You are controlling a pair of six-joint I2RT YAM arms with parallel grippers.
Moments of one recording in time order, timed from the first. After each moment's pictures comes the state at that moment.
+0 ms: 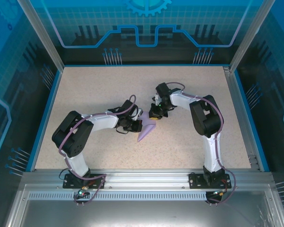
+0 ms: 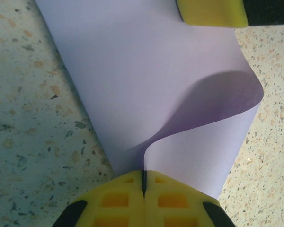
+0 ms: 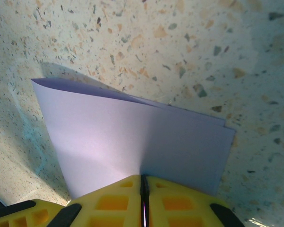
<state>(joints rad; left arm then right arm) -0.55 1.77 0.94 -0.29 0.32 -0.41 0.45 2.15 1.48 -0.69 -0.50 0.49</state>
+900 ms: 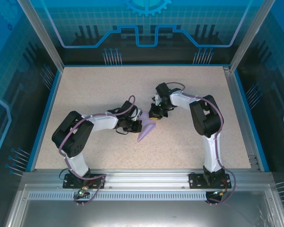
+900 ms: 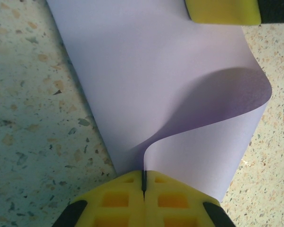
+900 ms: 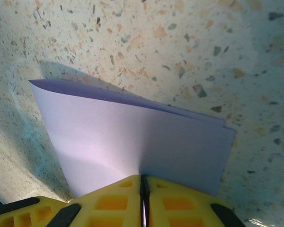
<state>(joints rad) -0.55 1.77 0.92 -0.25 0.32 -0.44 0.45 2.15 1.48 -0.69 -0.50 0.49</state>
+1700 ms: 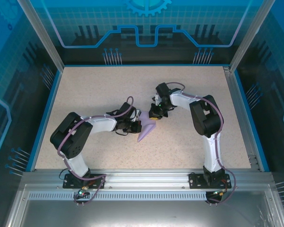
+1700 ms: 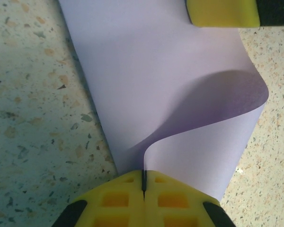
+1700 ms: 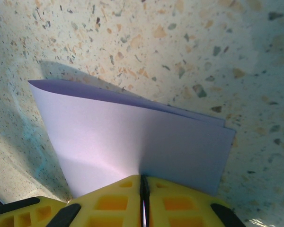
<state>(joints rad) -0.55 1.75 0.86 -0.17 0.32 -0.48 0.45 2.15 1.48 -0.69 -0.50 0.49</state>
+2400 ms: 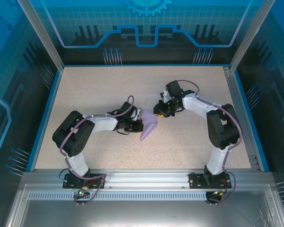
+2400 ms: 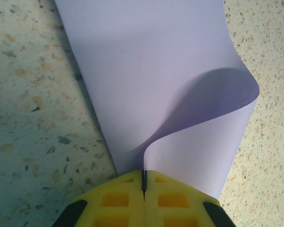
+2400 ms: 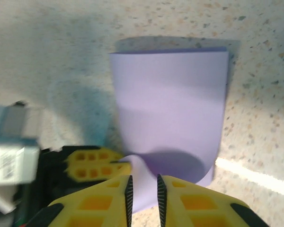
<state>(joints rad) -0.55 1.79 0.88 -0.11 0.37 -0.50 0.40 1.81 1.24 -0.56 -0.53 0.57</state>
